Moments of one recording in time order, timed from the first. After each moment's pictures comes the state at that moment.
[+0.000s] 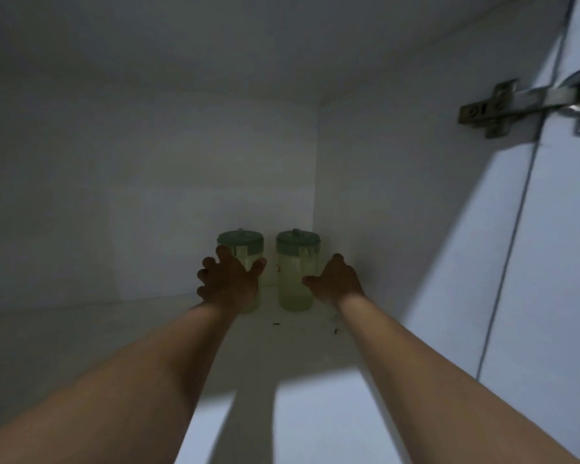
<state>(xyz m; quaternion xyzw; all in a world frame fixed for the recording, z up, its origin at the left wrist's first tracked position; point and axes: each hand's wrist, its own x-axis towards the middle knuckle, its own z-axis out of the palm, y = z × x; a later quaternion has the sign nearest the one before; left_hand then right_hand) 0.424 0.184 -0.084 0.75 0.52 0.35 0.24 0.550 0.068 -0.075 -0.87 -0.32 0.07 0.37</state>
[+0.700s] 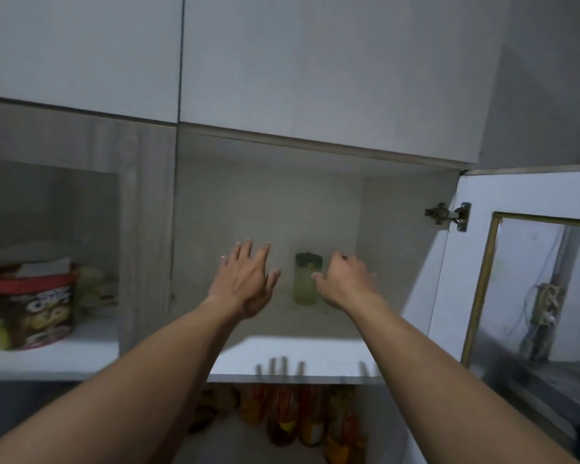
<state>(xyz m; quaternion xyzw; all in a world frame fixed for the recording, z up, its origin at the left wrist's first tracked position) 0.093 -0.033 0.015 0.87 0.38 0.32 -0.02 0.249 -0.137 0.043 -0.87 -0.44 -0.12 0.21</state>
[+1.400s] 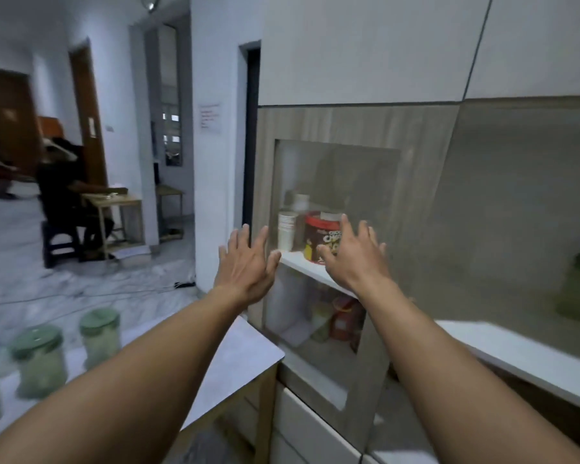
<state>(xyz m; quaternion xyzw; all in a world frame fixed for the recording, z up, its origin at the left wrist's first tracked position) -0.279 -0.157 -0.051 0.63 0.71 0.30 -0.07 -0.085 -0.126 -0.004 -0.60 -0.75 -0.02 0.27</state>
